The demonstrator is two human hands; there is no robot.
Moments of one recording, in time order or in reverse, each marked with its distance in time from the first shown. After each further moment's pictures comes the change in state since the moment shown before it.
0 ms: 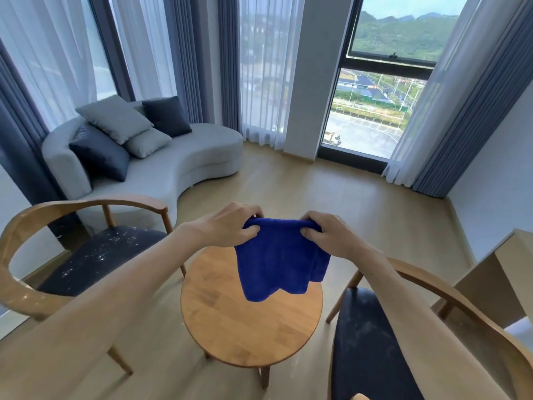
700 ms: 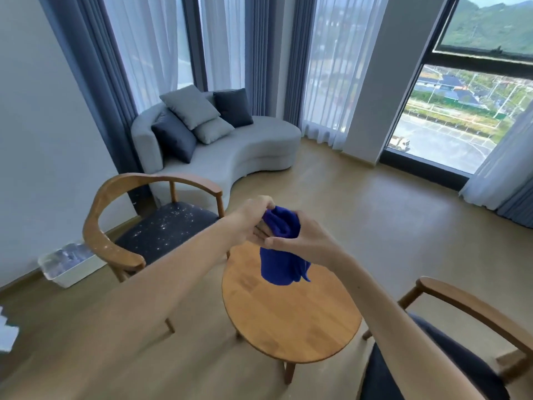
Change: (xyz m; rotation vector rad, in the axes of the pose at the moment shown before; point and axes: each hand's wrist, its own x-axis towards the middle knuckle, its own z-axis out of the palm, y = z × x) left_hand -0.040 0.017 -0.010 -1.014 0.240 -0.973; right_hand 0.035 -0.077 0.080 0.434 -0.196 -0.018
